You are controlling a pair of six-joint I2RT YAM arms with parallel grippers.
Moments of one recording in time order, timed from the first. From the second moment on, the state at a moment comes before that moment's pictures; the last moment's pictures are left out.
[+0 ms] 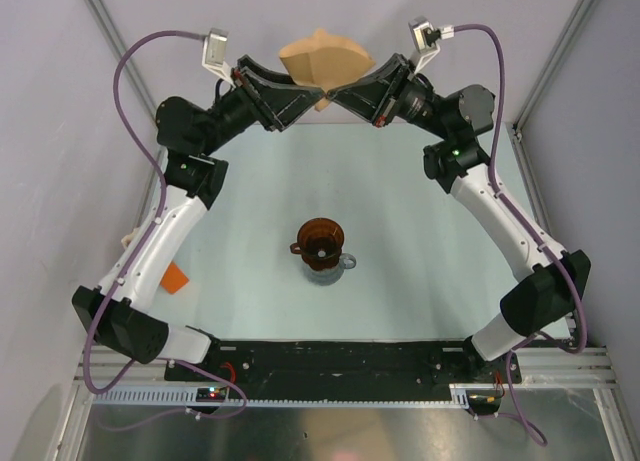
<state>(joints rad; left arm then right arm) -0.38 1.39 1.51 0.48 0.71 -0.86 0.46 1.58 1.63 0.64 -0.81 0.96</state>
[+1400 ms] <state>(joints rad) -0.36 1.42 1.59 0.45 0.71 -0.89 0.50 1.64 1.65 0.68 -0.92 1.06</state>
